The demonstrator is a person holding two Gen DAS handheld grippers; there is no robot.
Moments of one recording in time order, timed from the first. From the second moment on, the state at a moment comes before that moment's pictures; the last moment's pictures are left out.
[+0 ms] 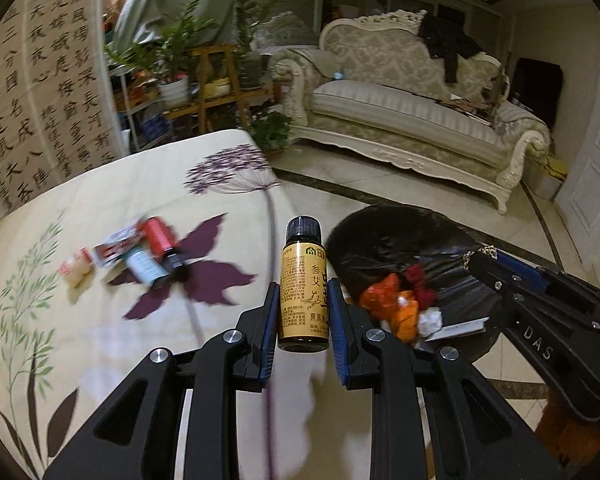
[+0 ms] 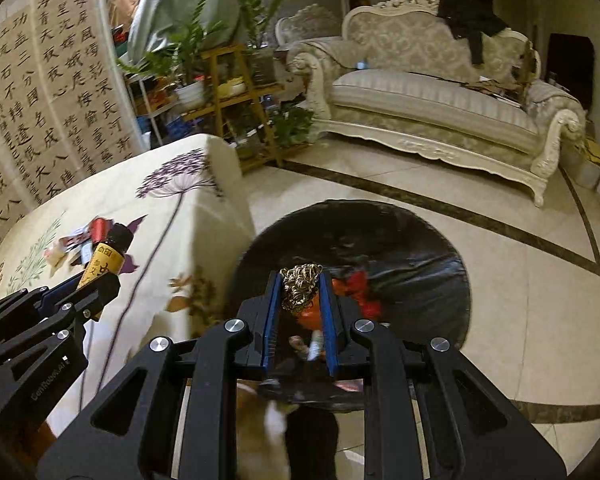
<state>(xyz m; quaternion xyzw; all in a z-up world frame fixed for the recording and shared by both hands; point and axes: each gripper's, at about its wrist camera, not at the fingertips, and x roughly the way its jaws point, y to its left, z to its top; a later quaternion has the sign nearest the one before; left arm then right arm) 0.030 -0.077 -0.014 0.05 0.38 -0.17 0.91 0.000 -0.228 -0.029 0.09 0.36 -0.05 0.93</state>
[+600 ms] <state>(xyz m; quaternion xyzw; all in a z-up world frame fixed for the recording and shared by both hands) 0.059 -0.145 -0.036 0.09 0.39 -0.18 0.90 0.020 -0.279 -0.052 0.11 0.37 -0.08 0.92</state>
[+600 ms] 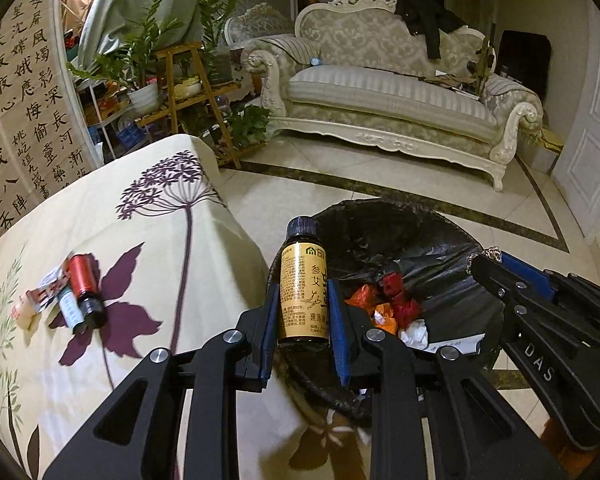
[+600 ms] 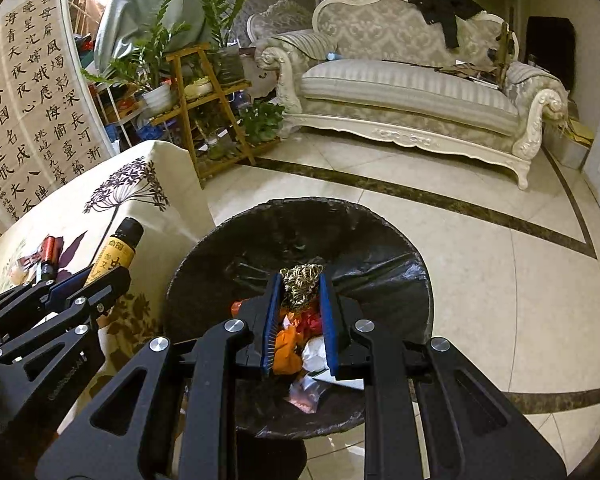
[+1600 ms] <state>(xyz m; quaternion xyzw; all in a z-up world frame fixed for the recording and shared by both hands) 0.065 -0.100 -0.021 0.06 0.39 -0.14 0.91 0.026 -0.270 -0.043 0.14 0.36 -0.07 0.92</state>
